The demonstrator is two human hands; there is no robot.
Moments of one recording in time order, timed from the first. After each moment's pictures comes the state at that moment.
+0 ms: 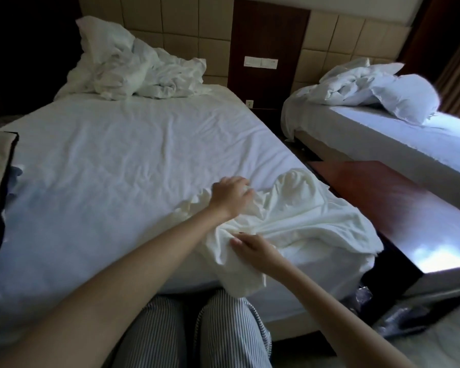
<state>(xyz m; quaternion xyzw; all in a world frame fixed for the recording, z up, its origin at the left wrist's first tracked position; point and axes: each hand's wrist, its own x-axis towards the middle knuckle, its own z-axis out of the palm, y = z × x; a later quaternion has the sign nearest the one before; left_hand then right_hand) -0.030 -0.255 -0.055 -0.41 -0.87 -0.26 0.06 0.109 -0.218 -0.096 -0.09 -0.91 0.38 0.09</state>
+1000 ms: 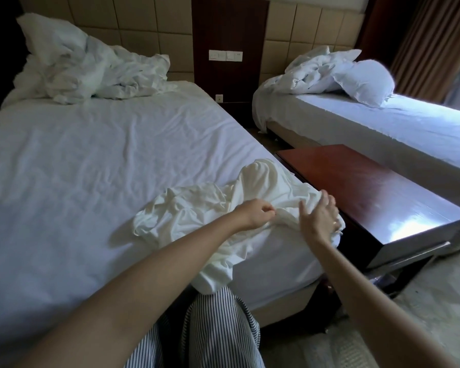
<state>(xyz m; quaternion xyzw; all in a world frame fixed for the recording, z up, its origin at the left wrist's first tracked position) 0.052 -0.185 -0.068 -0.52 -0.78 -0.26 -0.23 0.171 -0.063 -0.107 -0.56 -0.74 0.22 0.29</state>
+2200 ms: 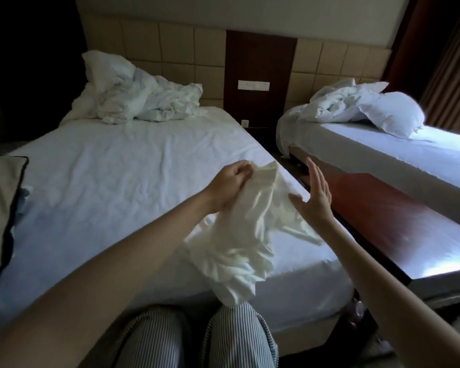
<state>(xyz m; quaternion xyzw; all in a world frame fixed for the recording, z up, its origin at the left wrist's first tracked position) 0.014 -0.281 0.037 -0.42 -0.67 -0.59 -0.18 0.135 -0.109 -0.016 -0.20 -0.86 0.26 0.40</state>
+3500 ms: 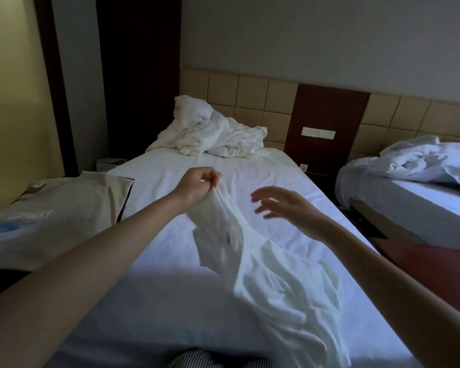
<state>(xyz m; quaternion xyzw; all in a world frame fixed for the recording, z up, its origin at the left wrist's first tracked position) -0.102 -0.459 0.088 -0.29 -0.78 -0.55 0.09 0.019 -0.262 0.094 0.12 -0.86 0.50 0.06</state>
